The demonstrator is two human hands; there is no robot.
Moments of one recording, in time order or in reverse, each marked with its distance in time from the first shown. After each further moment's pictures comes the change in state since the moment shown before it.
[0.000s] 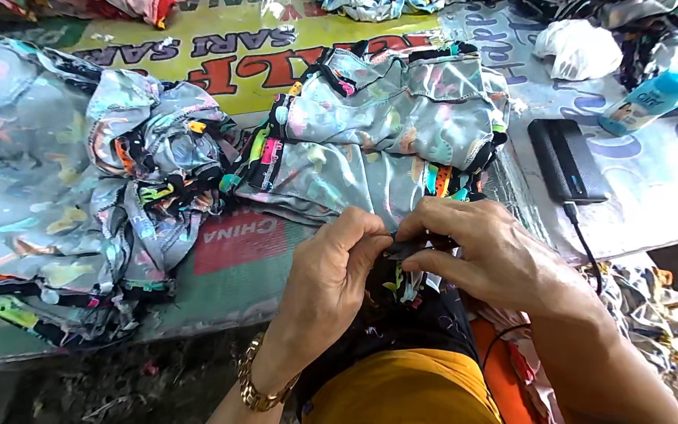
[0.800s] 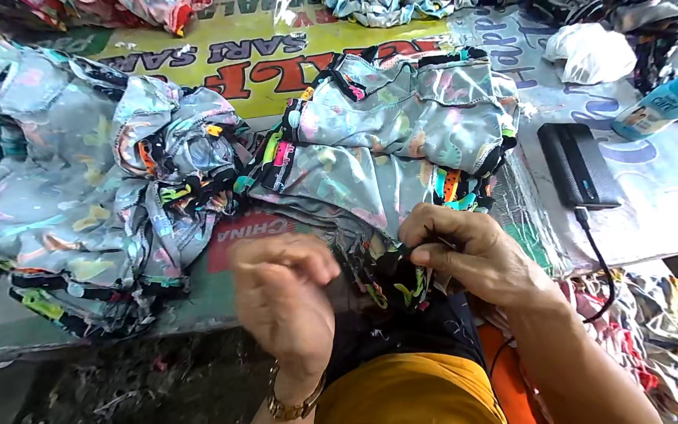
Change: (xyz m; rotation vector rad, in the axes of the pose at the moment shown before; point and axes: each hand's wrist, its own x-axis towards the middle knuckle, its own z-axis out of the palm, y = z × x) left_hand -0.021 -0.006 0.007 -0.395 0.547 0.041; right_hand -0.002 0.012 0.025 0.644 0.062 0.074
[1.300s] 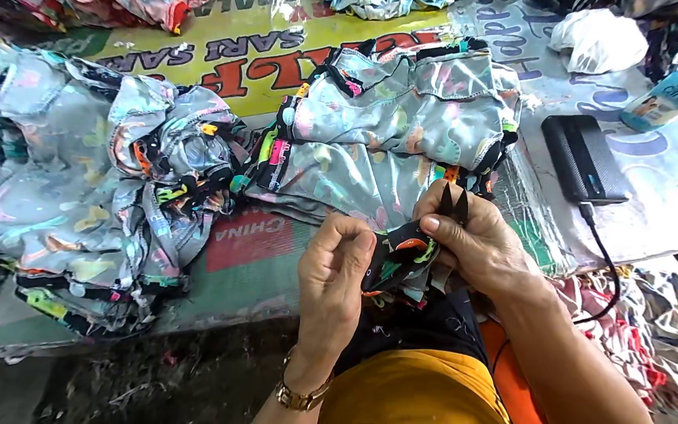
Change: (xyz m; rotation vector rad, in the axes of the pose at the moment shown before) left_hand -0.006 -0.003 0.021 -0.032 -0.185 -0.337; right_hand -0.004 0.012 0.006 0.272 0.195 0.070
